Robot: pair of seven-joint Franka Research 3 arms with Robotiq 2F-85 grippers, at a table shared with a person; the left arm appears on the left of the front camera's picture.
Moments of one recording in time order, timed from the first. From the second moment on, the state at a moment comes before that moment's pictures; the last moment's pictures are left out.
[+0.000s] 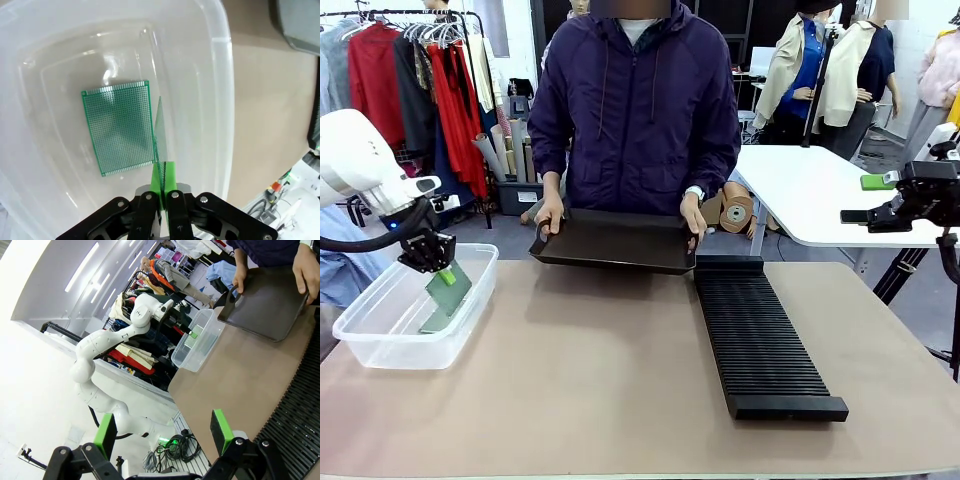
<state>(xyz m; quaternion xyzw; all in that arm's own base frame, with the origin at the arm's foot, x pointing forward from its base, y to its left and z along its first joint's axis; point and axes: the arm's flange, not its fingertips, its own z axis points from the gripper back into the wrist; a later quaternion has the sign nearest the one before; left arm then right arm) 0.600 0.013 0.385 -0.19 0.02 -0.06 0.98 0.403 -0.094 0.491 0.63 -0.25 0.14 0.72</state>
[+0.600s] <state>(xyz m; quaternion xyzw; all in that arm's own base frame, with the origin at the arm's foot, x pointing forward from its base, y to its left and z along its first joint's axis) 0.600 0.016 0.343 -0.20 0.04 -0.06 0.98 0.403 -0.094 0.491 0.63 -0.25 0.14 0.72</state>
